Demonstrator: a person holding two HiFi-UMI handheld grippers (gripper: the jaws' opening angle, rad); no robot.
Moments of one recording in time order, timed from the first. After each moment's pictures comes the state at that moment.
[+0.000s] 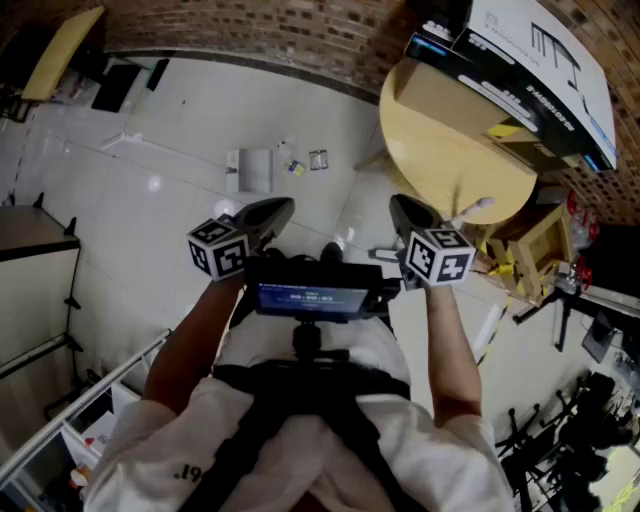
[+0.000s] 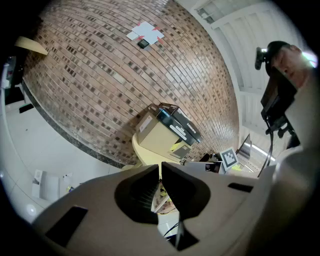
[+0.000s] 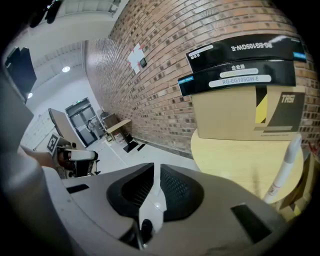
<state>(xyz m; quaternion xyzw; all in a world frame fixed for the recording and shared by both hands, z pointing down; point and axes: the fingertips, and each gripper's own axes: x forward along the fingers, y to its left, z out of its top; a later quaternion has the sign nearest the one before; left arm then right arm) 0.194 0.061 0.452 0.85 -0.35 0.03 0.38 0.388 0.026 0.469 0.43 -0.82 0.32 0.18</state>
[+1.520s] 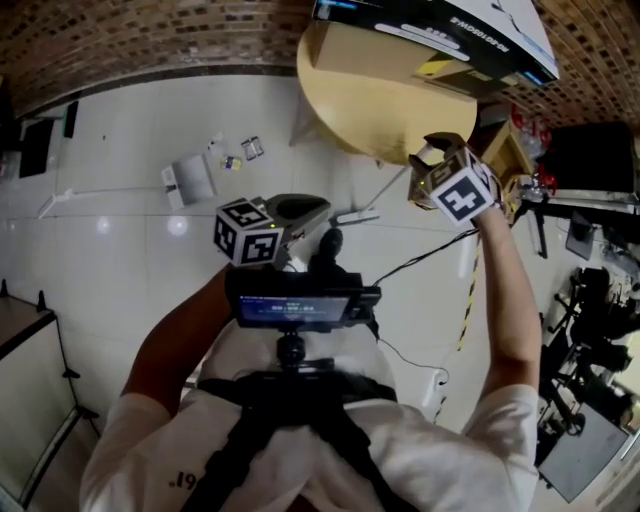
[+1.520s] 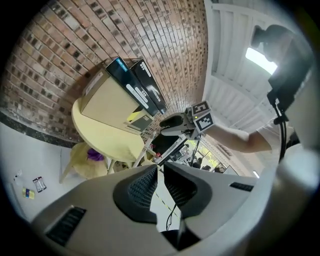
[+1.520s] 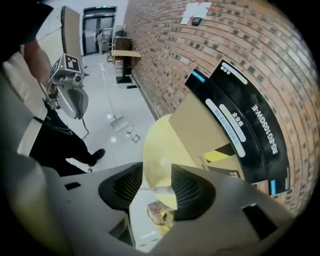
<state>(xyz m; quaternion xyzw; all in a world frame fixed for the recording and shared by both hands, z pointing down) 0.348 0.092 0.457 0.91 -0.06 0.10 0.39 0.518 0.008 0.432 0.38 -0.71 0.08 0.59</state>
